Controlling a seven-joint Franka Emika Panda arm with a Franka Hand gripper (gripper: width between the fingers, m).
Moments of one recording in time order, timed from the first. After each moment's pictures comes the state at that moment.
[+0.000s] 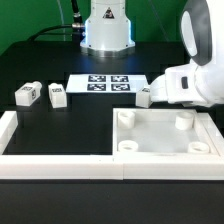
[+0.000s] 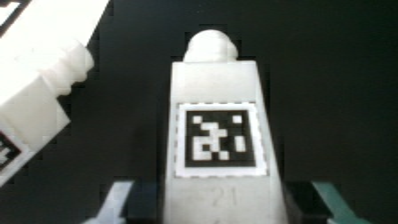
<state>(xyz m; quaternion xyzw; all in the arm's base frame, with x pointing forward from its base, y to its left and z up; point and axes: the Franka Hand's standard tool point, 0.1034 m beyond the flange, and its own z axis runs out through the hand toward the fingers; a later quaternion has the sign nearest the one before) 0.463 0.151 0.015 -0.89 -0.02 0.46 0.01</state>
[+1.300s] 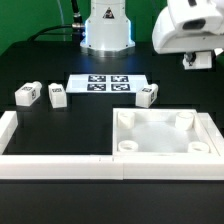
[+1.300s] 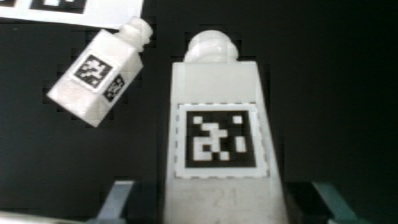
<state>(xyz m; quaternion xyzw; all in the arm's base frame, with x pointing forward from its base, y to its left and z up) 0.525 0.139 0.132 -0.95 -0.04 0.30 0.02</state>
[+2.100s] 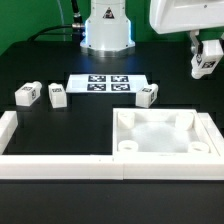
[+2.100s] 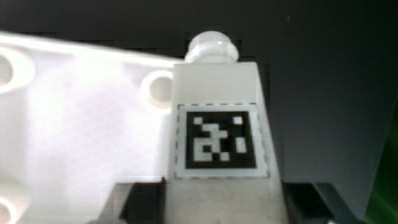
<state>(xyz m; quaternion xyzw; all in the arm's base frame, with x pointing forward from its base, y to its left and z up) 0.580 0.134 0.160 -1.00 -0.06 0.03 0.05</state>
